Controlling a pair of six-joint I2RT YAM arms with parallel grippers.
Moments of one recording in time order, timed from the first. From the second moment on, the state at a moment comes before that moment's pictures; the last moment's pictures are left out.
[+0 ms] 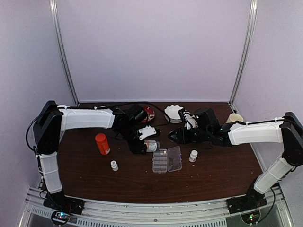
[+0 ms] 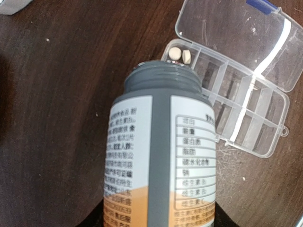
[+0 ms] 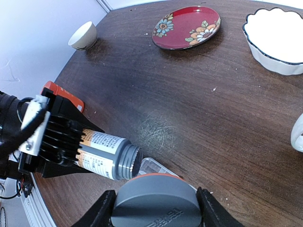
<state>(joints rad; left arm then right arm) -0.84 1.94 1.45 -0.69 0.12 0.39 0.72 1.53 0.86 0.10 -0.18 0.45</state>
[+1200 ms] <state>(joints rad) -0.85 2.03 1.52 -0.74 0.14 0.37 0.72 1.53 0.85 0.10 -0.18 0.45</state>
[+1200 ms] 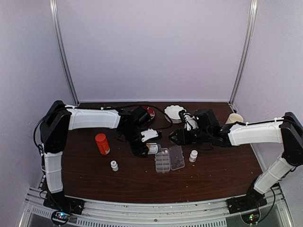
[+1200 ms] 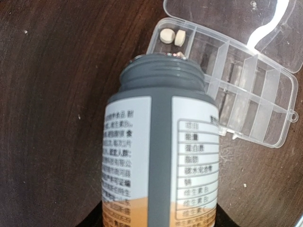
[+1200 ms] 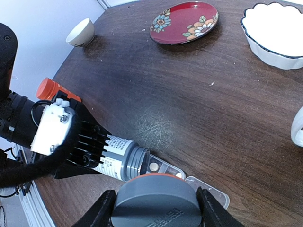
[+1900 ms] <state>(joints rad) -0.85 2.03 1.59 -0.80 0.13 0.37 0.72 1.53 0.84 0.10 -0.18 0.45</state>
